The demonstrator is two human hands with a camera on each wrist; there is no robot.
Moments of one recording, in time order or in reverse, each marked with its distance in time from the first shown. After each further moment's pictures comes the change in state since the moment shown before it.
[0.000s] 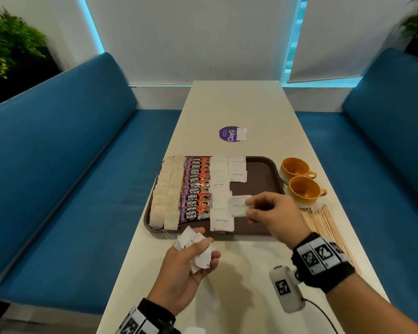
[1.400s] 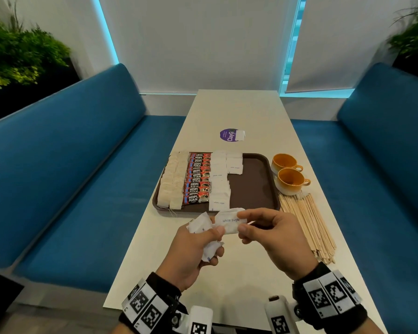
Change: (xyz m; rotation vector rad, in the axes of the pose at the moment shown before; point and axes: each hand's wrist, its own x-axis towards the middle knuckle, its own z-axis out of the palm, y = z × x) left_hand -0.072 -0.015 0.024 0.342 -0.086 0.139; right_hand -0.143 -0.018 0.005 0.130 -0.044 -0.133
